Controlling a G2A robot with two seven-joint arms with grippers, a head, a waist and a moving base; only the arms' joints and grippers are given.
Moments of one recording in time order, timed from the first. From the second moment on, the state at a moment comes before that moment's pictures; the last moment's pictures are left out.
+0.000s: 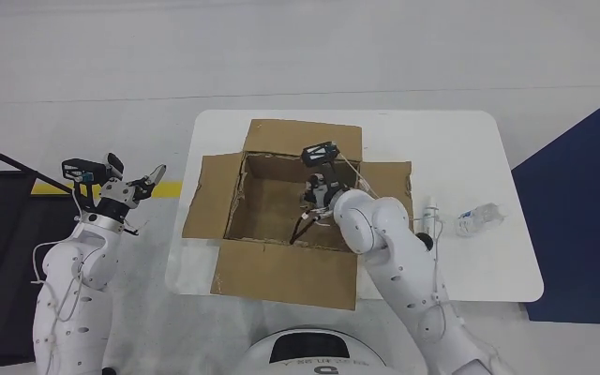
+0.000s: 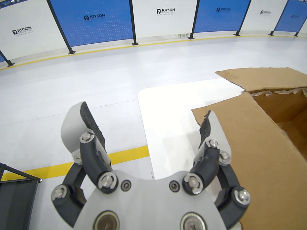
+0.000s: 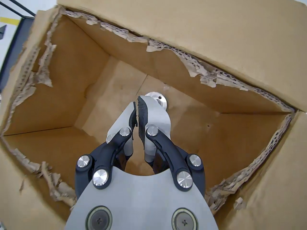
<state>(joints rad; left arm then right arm) 1.60 -1.19 -1.85 -1.57 1.19 -0.49 0.04 -1.29 -1.46 1.06 -1.77 -1.32 0.17 0.98</state>
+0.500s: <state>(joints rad) 1.60 -1.19 -1.85 -1.57 1.19 -0.49 0.04 -1.24 -1.48 0.97 -1.64 -1.41 0.21 1.01</state>
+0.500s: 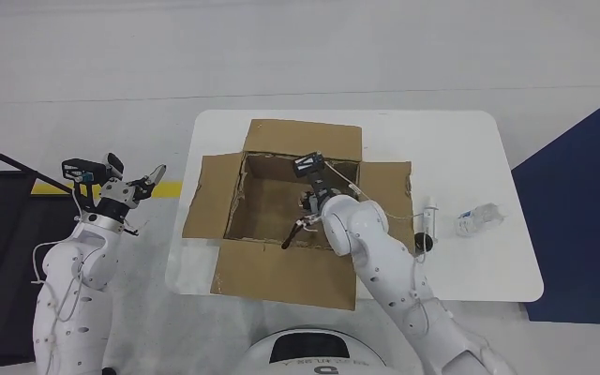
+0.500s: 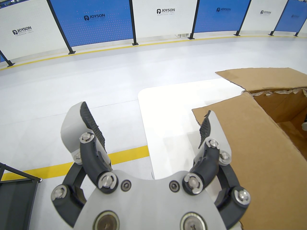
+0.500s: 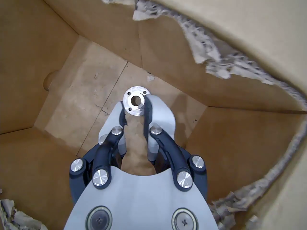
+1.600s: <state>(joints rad) 1.60 -1.19 -1.85 -1.57 1.19 -0.49 0.04 -1.12 -1.52 0.87 -1.36 -1.53 0.22 0.94</state>
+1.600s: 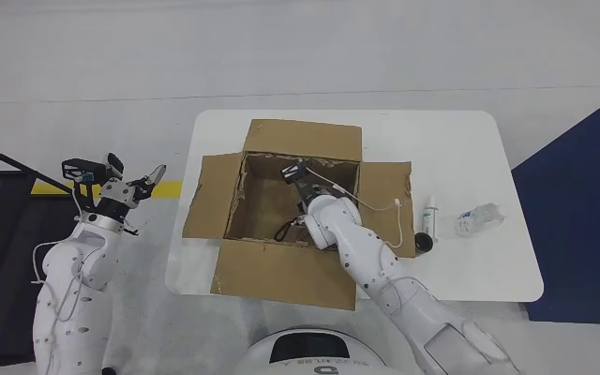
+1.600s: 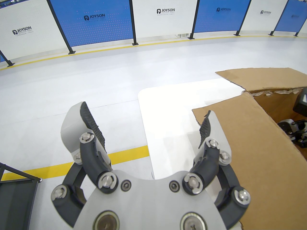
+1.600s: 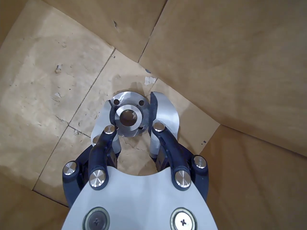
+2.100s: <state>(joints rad) 1.60 -1.19 -1.85 -1.57 1.19 -0.49 0.04 -1.38 -1.47 1.03 -1.85 -1.57 0.13 0.98</state>
